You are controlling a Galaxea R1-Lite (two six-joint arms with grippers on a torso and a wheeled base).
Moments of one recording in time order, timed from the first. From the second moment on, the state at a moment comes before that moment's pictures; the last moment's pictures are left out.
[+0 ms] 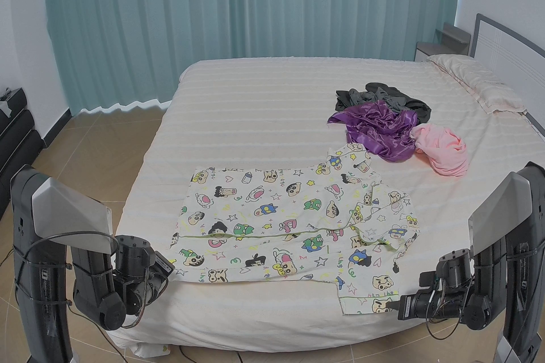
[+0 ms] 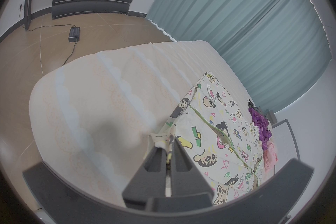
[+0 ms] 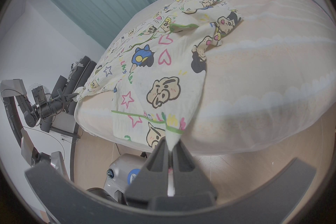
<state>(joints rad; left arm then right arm) -0.26 2.35 -0.27 -1.41 0.26 -1.02 0.25 2.43 -0.05 -1.53 0.27 0.34</state>
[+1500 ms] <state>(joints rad) -0.41 2.38 -0.02 -1.50 0.27 -0.60 0.20 1.65 -0.02 -0.47 0.26 0.26</state>
